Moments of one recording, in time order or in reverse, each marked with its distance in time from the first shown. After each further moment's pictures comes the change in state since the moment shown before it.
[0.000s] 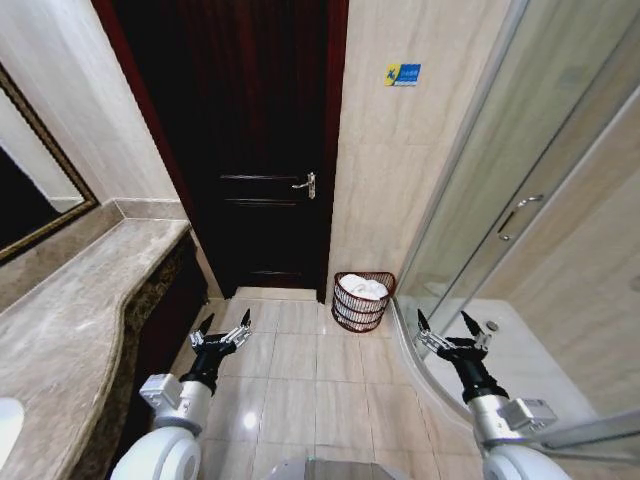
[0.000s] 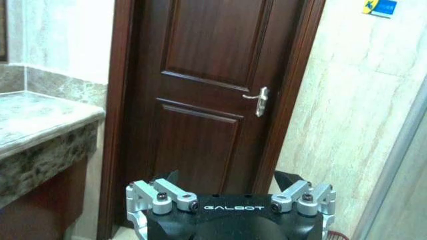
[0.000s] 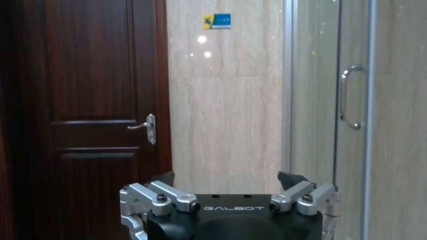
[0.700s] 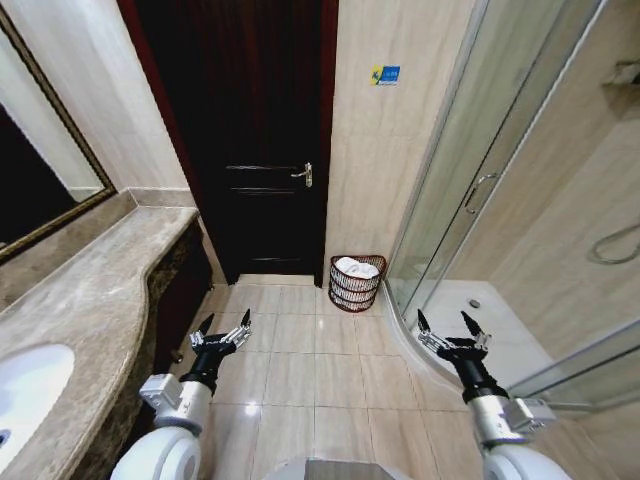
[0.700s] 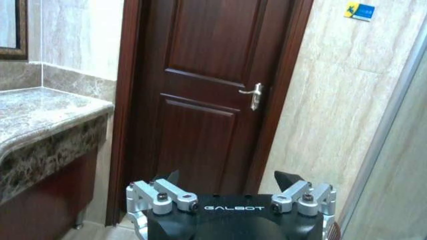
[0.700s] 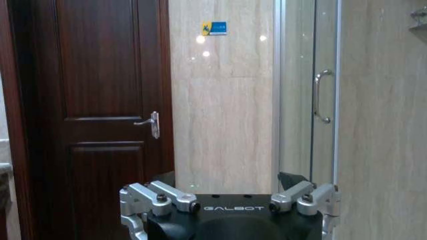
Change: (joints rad) left arm 0.000 0.000 0.000 0.000 0.000 0.000 0.000; right arm 0.000 0.000 0.000 0.000 0.000 0.000 0.000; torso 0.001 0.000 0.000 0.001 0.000
